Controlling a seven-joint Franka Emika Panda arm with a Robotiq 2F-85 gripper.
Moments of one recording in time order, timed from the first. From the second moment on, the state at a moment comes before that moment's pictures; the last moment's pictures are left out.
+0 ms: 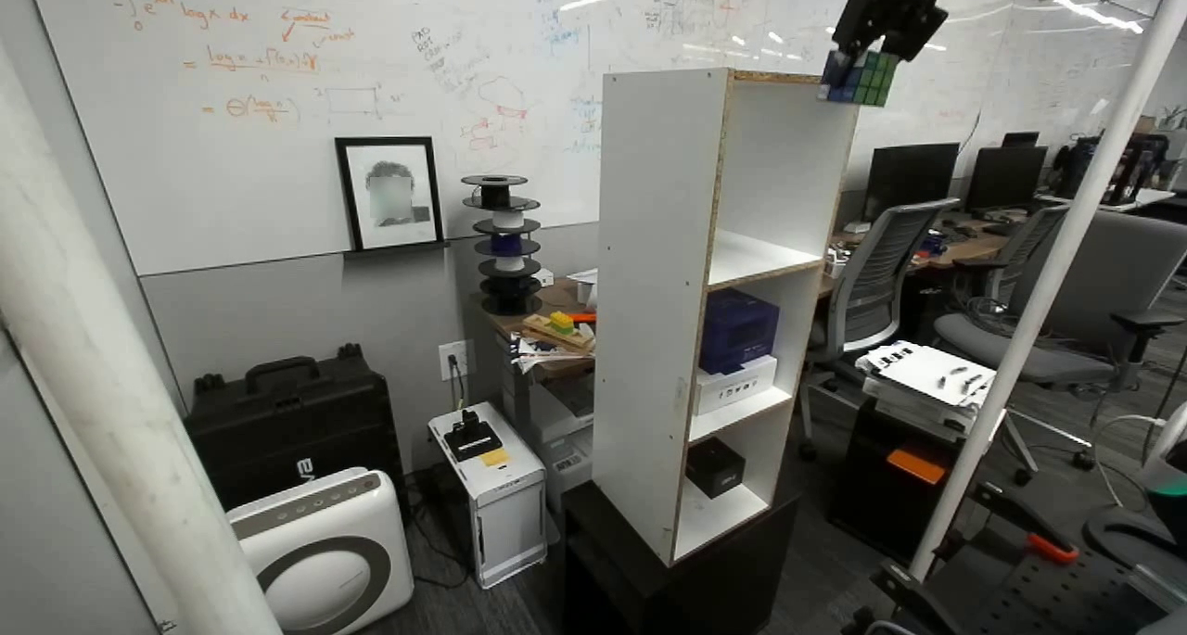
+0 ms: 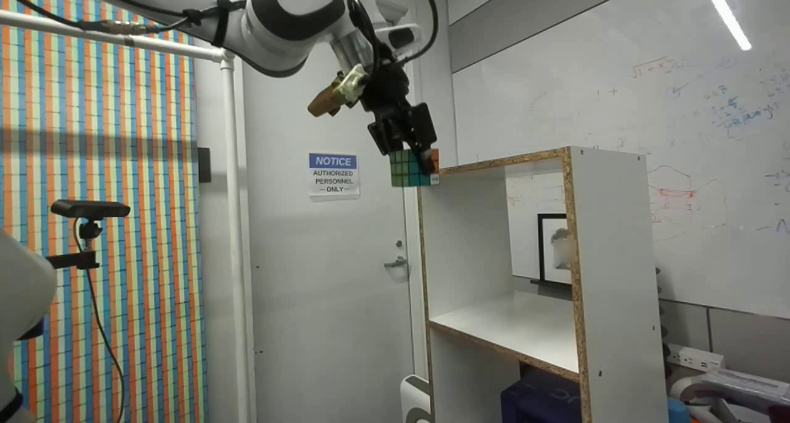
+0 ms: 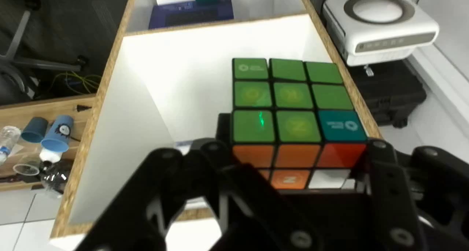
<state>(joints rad) -0.08 -0.54 -0.05 -2.29 0.02 2.21 -0.04</state>
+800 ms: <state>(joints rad) -0.09 -0.06 -0.08 -1.71 0.03 2.15 0.20</state>
